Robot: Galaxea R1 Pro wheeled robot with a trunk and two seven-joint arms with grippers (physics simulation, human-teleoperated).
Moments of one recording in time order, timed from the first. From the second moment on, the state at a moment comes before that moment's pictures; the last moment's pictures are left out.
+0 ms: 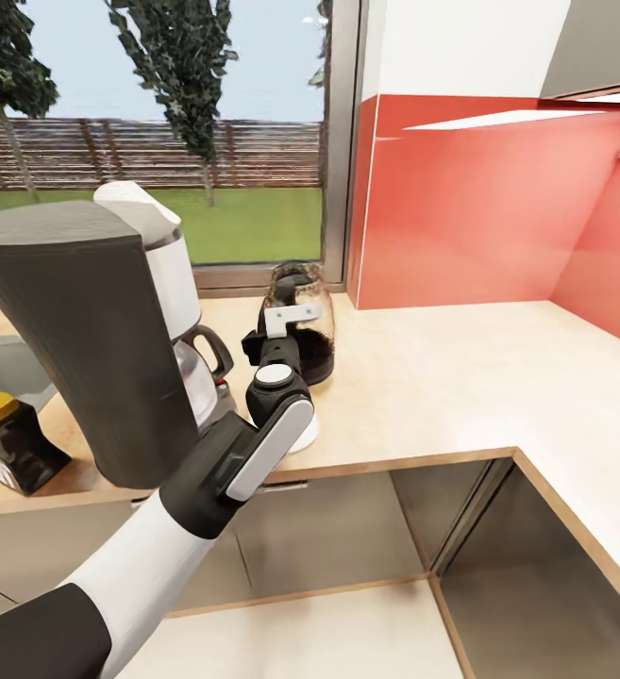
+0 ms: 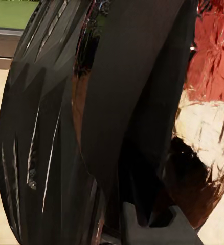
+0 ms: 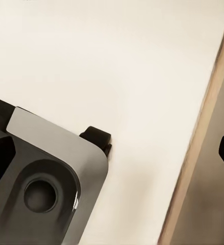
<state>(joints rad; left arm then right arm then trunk) -0.95 -0.17 -0.67 -1.44 0.57 0.56 1.00 -0.25 -0.25 0.22 0.03 0.02 -0.44 0.39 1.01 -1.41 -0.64</state>
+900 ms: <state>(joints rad) -0.95 -0.17 -0.66 -1.44 0.58 0.55 1.00 -0.25 -0.25 0.22 0.03 0.02 -0.44 0.39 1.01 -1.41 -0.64</state>
